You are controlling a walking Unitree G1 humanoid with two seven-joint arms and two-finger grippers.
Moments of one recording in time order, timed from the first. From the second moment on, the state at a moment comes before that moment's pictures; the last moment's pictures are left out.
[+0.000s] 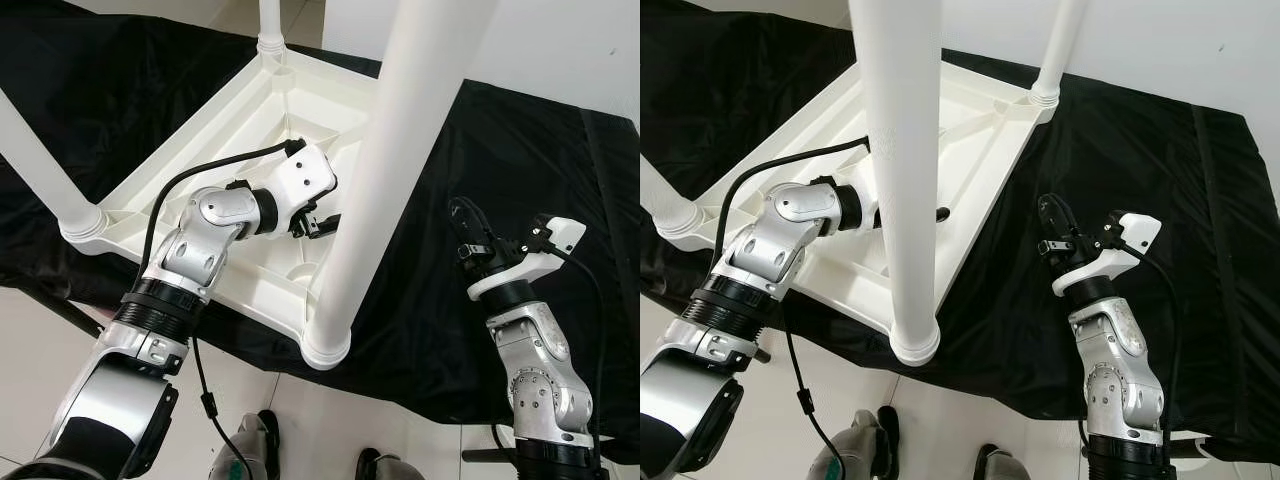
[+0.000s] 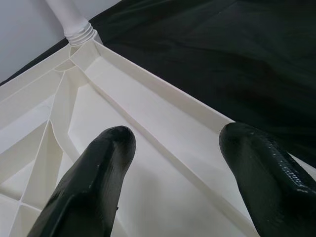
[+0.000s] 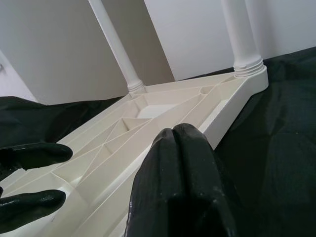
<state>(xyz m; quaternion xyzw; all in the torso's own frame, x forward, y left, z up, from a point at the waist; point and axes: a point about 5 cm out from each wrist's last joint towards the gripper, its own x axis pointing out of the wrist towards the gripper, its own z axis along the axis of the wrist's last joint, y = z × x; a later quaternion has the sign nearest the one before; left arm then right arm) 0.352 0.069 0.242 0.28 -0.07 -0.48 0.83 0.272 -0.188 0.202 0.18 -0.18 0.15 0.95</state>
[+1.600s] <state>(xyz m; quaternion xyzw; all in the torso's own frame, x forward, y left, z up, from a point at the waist) 0.348 0.085 0.239 0.20 -0.08 -0.45 0.86 0.279 -0.187 0.205 0.13 -0.19 0.12 0.96</state>
